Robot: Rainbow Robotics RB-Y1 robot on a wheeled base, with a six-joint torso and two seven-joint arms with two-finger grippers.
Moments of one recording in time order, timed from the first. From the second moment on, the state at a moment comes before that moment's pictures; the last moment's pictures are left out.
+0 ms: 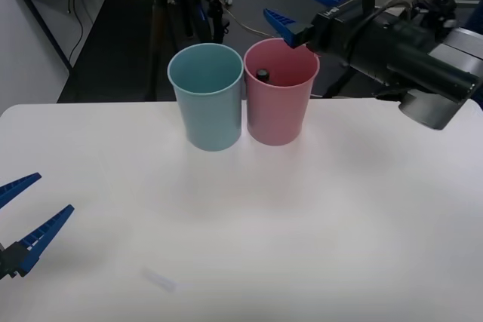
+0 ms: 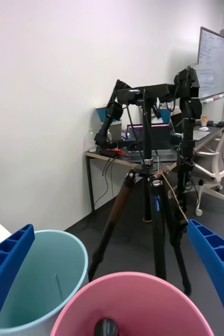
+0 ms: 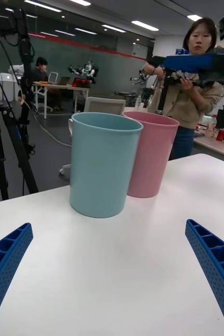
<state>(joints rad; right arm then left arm) -0.86 -0.94 0.78 -1.50 -0.12 -0.13 0.51 0.35 0.40 0.52 -1.66 -0.96 -1.22 0.00</state>
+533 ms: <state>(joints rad) -0.49 -1.07 0.55 -1.74 -0.10 -0.26 0.57 0.35 0.40 0.52 -1.66 -0.96 -1.22 0.00</state>
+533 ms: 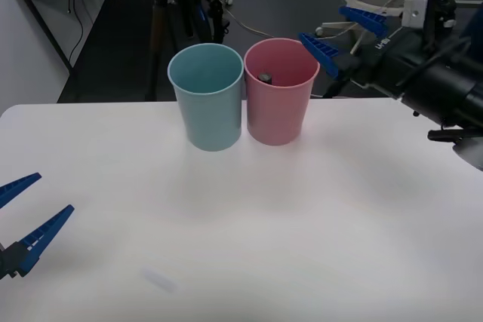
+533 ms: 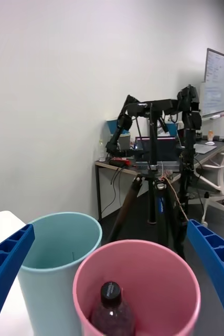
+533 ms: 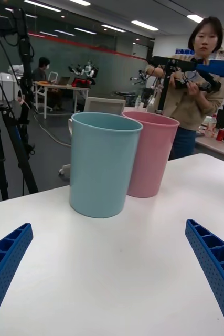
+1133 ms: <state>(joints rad) -0.03 -1.07 0.29 -1.88 0.04 -0.39 0.56 0.35 0.40 0.52 -1.66 -0.96 -1.22 0.00</state>
